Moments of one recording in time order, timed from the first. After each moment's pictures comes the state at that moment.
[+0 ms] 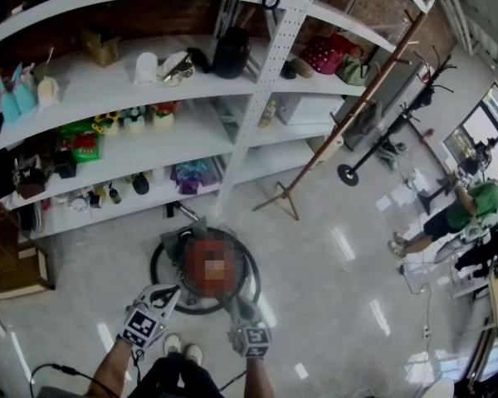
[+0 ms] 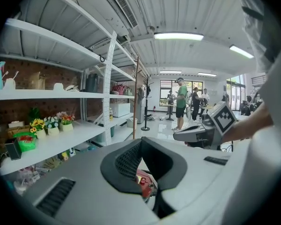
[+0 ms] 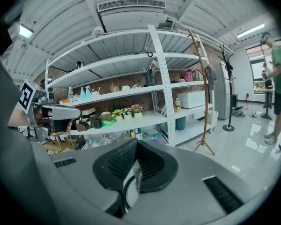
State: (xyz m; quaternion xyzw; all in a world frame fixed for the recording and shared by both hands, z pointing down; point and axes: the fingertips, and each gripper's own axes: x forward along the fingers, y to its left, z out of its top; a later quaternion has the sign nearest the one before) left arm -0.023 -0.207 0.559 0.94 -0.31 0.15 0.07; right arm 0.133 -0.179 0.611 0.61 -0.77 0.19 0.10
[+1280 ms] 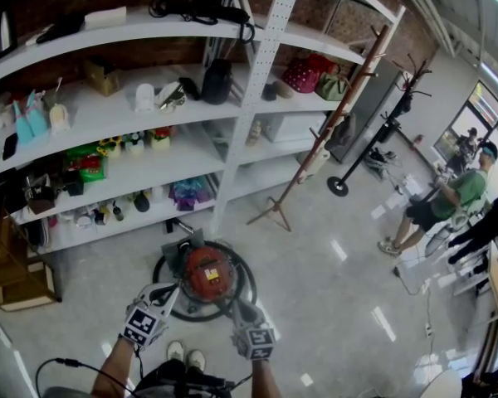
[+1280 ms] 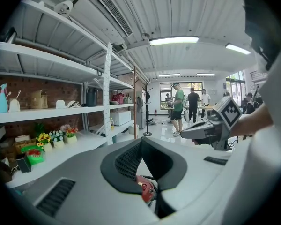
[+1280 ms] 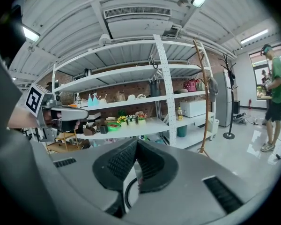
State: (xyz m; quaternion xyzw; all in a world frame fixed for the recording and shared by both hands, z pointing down) left arm -0.030 -0.166 0.470 0.94 -0.32 0.13 0.03; right arm 0.126 -0.123 0.505 0.60 -0.78 0.15 0.09
